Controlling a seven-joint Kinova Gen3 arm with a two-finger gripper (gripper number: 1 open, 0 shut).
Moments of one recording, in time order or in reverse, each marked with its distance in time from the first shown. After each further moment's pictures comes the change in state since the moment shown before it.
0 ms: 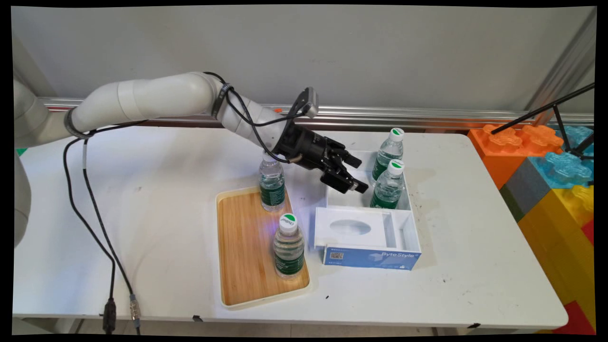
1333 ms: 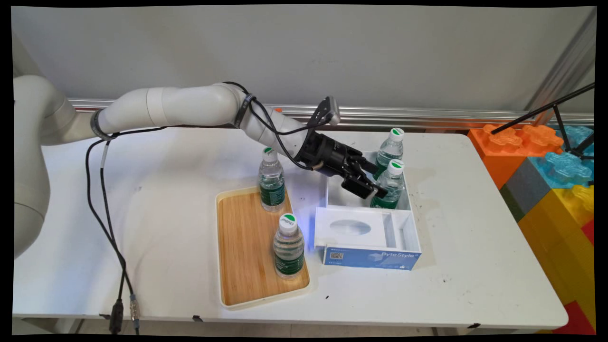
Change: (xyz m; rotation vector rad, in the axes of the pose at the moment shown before) arm 0.002 -0.005 0.045 -0.011 0.018 -0.025
